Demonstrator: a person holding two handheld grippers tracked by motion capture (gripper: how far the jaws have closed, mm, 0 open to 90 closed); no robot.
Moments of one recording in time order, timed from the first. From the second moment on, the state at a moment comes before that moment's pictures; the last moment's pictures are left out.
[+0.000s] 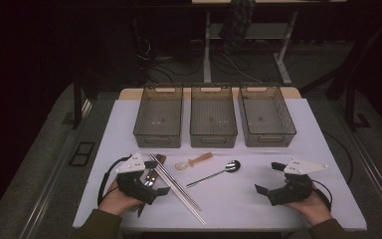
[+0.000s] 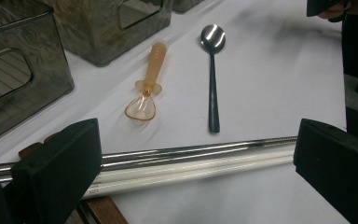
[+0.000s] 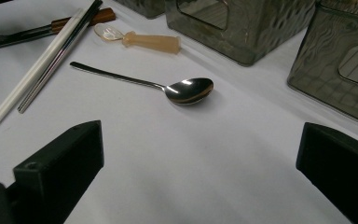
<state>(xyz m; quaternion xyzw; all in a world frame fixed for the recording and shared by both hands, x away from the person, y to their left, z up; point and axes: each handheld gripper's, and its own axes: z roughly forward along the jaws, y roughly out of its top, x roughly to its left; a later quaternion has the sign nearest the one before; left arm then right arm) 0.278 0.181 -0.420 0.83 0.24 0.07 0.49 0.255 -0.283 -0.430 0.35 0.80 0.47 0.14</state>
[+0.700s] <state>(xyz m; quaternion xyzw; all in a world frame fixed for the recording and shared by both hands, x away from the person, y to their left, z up) 0.280 0.177 -0.417 0.85 0.24 0.06 0.47 0.256 -0.284 -0.430 0.35 0.80 0.46 0.15</state>
